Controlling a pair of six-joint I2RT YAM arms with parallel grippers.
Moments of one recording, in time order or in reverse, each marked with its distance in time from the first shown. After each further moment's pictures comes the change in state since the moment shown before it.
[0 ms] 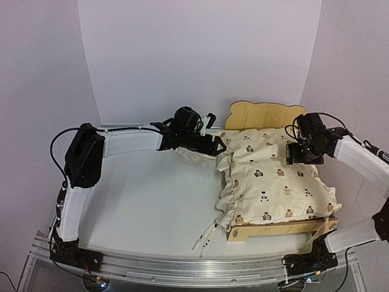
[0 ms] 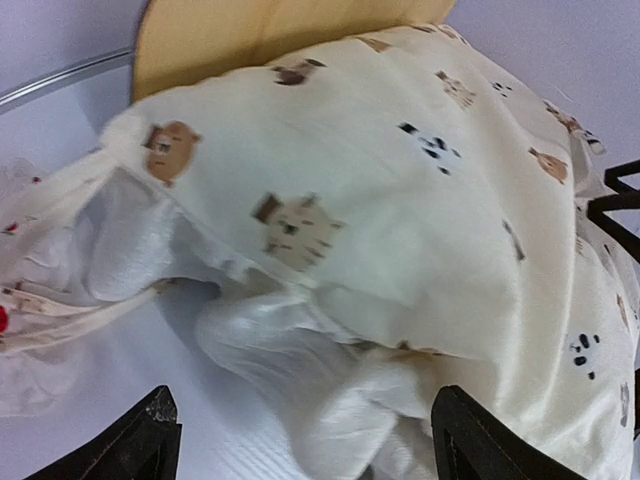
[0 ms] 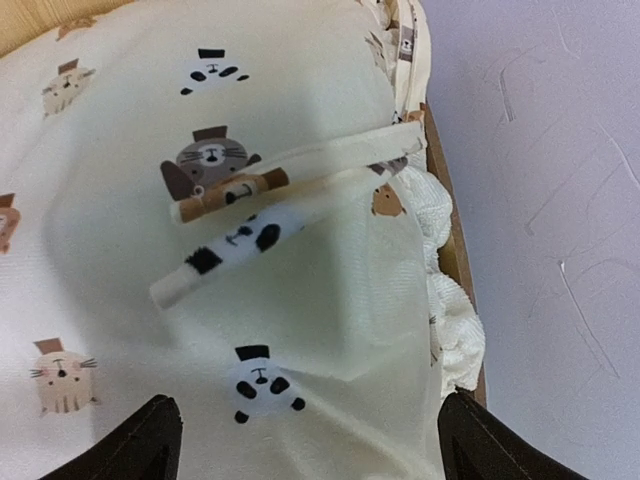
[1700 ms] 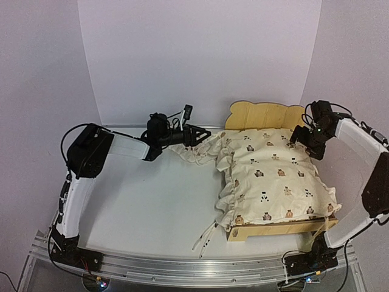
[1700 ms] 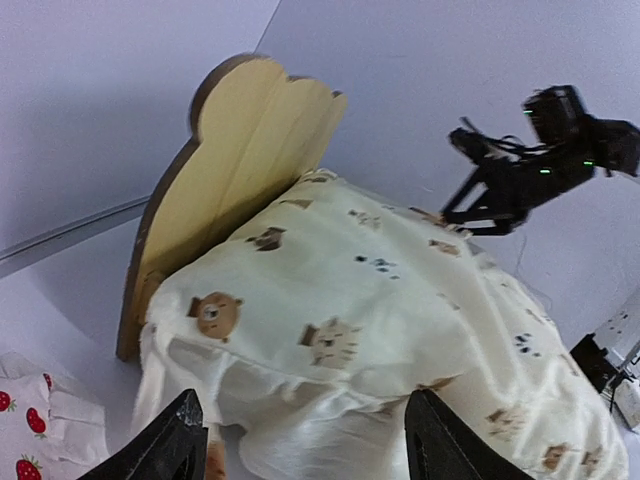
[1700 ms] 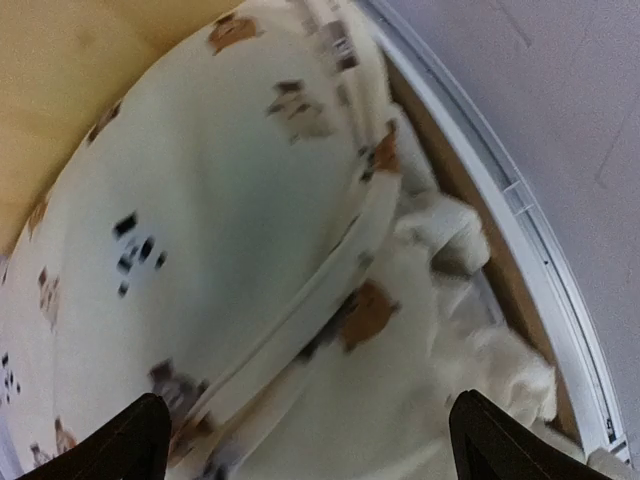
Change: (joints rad) left arm 0.213 0.120 -0.240 0.952 0.463 -0.099; right arm -0.260 0.201 0.220 -0.038 -0.351 0.291
